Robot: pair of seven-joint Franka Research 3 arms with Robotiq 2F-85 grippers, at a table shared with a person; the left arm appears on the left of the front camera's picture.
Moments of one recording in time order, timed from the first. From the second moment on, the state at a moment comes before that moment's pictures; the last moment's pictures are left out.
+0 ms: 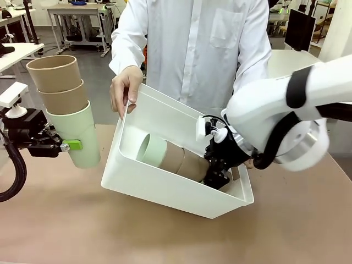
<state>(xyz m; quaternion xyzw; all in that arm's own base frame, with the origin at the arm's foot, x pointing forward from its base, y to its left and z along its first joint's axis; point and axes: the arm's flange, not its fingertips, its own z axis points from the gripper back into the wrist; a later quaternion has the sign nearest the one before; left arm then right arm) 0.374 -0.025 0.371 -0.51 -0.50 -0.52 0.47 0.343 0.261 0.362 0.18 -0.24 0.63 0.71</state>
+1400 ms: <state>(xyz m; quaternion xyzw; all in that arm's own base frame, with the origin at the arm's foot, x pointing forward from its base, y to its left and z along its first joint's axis) 0.374 -0.025 0.371 -0.51 -0.50 -0.52 0.47 0.366 0.243 0.408 0.17 -0.25 0.62 0.73</state>
